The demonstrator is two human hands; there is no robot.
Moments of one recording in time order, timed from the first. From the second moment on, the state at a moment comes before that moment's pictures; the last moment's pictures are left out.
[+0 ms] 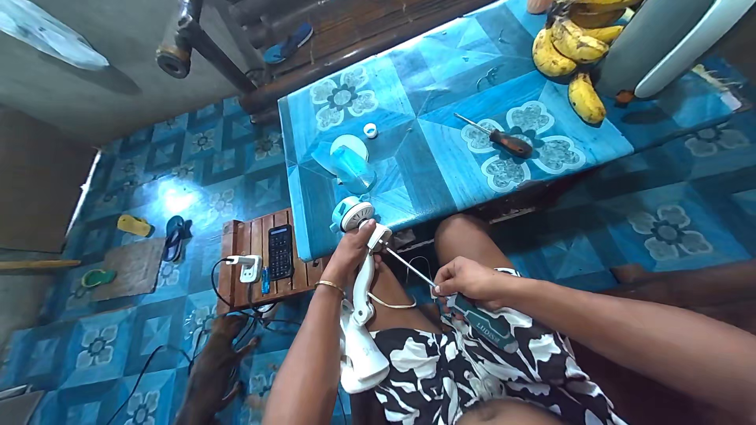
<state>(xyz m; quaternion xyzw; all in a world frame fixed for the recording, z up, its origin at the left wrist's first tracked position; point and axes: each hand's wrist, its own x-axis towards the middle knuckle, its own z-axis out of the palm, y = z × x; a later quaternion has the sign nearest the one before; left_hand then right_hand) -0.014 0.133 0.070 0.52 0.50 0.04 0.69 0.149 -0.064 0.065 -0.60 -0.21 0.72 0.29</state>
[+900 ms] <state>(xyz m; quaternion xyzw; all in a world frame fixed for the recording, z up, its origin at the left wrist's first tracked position) -0.012 0.115 0.077 0.58 0.48 0.04 0.66 0.149 -0.070 0.052 -0.55 -0.20 0.76 0.30</state>
